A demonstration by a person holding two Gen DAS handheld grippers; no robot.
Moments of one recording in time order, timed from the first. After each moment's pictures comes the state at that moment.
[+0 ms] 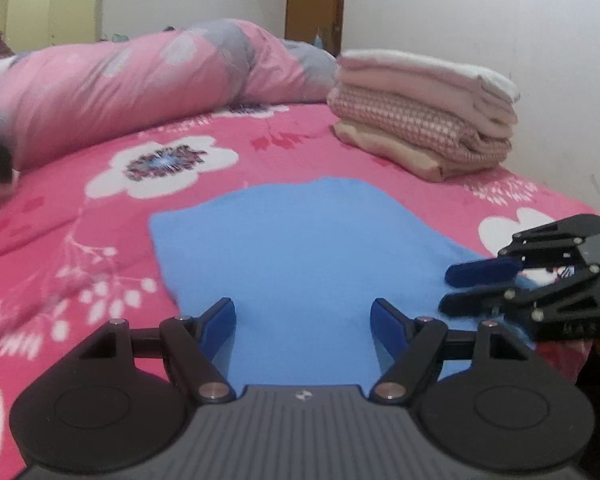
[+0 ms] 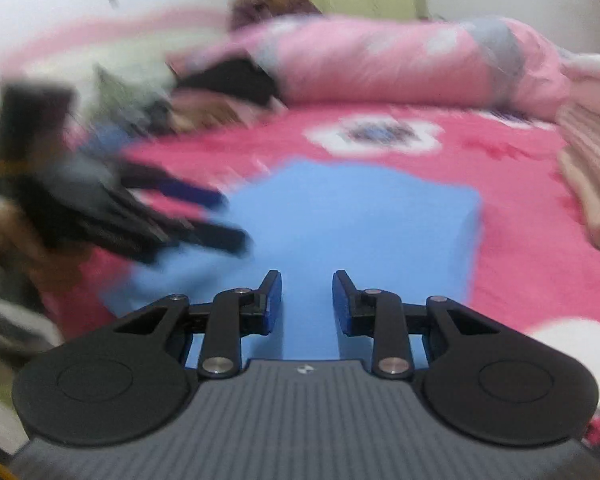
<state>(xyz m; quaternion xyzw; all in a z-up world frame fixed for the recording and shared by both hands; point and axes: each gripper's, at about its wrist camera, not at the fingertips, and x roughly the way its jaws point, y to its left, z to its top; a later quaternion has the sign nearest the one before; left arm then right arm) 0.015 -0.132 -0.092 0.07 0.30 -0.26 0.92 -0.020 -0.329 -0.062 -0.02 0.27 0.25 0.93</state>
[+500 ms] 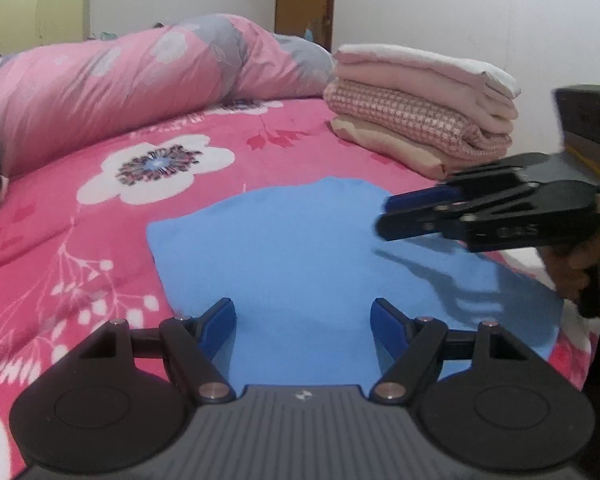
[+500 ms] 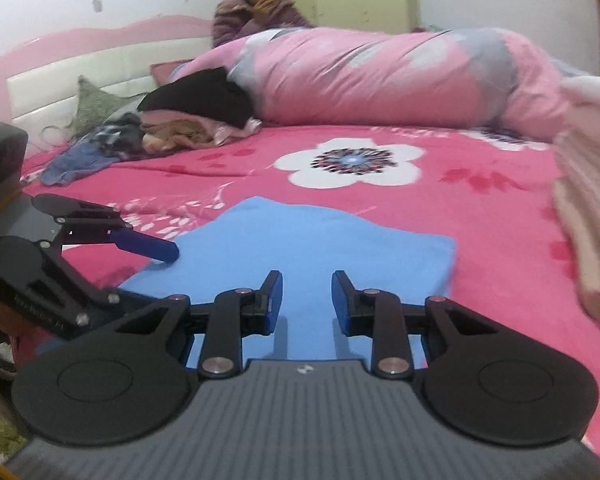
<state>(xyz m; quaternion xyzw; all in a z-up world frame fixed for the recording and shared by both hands) 0.036 -0.126 -0.091 0.08 0.31 -0.28 0.91 0.068 -0.324 -0.047 -0.02 0.25 0.27 0.93</state>
